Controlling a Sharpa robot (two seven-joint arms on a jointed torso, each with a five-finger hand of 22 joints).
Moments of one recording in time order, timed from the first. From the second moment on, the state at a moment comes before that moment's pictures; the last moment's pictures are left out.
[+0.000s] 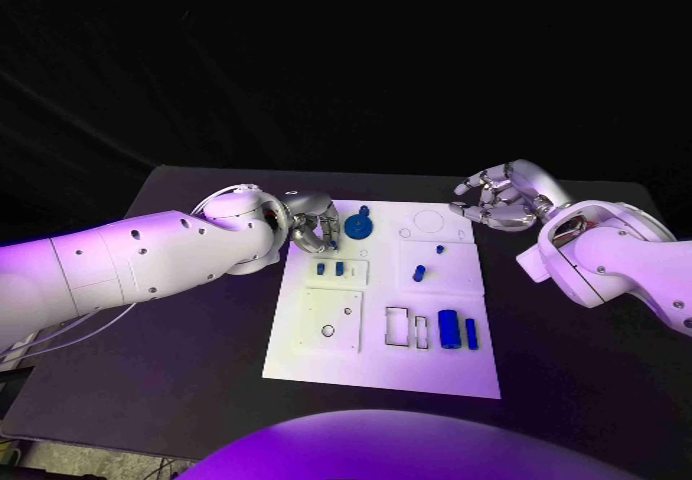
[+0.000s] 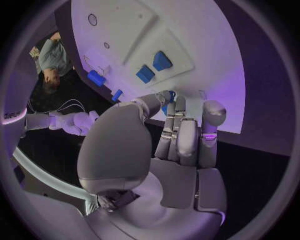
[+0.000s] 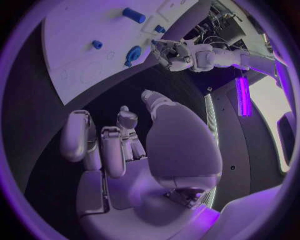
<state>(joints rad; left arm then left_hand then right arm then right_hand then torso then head) 1.14 -0.78 -0.03 1.43 -1.43 -0.11 -0.15 1.34 -0.24 0.71 0.01 0.08 1.00 0.12 0.26 0.53 1.15 0.05 0.26 0.21 1.42 -0.01 1.37 1.11 0.12 1.26 0.09 0.97 1.31 1.25 -0.90 -0.12 1.60 -0.97 -0.53 -0.07 1.29 -0.22 0.30 0.28 0.33 0.88 0.14 0.19 0.47 1.16 0.06 1.11 1.03 1.47 -0.01 1.51 1.31 0.08 1.39 0.10 1.21 1.31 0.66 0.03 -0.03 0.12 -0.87</state>
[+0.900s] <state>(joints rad) 1.14 -0.77 -0.03 1.42 -1.43 -0.10 -0.16 1.34 -0.23 0.71 0.02 0.08 1.02 0.12 0.26 0.53 1.17 0.05 0.26 0.21 1.42 -0.01 1.37 1.10 0.12 1.26 0.10 0.97 1.31 1.25 -0.89 -0.12 1.60 -0.97 -0.53 -0.08 1.29 -0.22 0.30 0.28 0.33 0.88 0.14 0.19 0.47 1.16 0.06 1.11 1.03 1.47 -0.01 1.50 1.31 0.08 1.39 0.10 1.21 1.31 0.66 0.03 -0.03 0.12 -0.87</state>
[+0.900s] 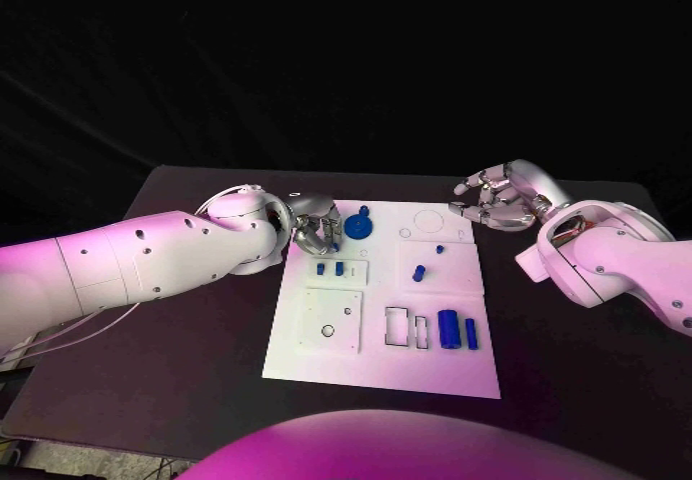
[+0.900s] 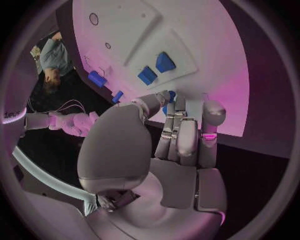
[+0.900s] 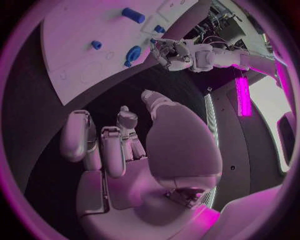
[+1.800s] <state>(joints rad) 1.14 -0.77 -0.04 1.42 -1.42 -0.09 -0.16 1.30 -0.27 0.70 0.02 0.08 0.93 0.13 0.19 0.50 1.14 0.09 0.19 0.20 1.38 0.02 1.36 1.04 0.12 1.23 0.12 0.94 1.31 1.25 -0.90 -0.12 1.60 -0.97 -0.53 -0.08 1.29 -0.22 0.30 0.28 0.33 0.88 0.14 0.19 0.47 1.16 0.06 1.11 1.03 1.47 -0.01 1.50 1.31 0.08 1.39 0.10 1.21 1.31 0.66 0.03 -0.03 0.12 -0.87</state>
